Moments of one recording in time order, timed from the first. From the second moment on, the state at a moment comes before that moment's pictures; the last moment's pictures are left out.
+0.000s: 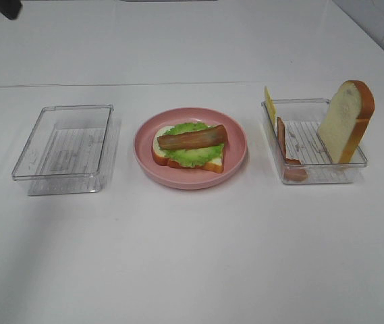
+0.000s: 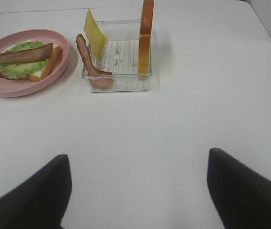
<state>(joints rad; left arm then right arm) -0.20 1.52 -1.61 -0.12 1.21 -0.06 0.01 0.00 -0.50 0.10 1.07 -0.03</state>
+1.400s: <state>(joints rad) -0.20 0.17 -0.66 0.00 1.15 -0.04 0.01 0.00 -0.50 0.10 1.07 -0.03</state>
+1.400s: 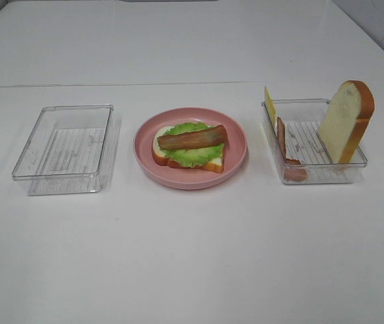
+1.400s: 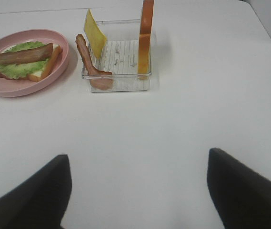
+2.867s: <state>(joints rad) -0.20 -0.01 -0.50 0.05 1.06 -0.05 0.01 1.43 -1.15 0.36 0.82 -0.25</state>
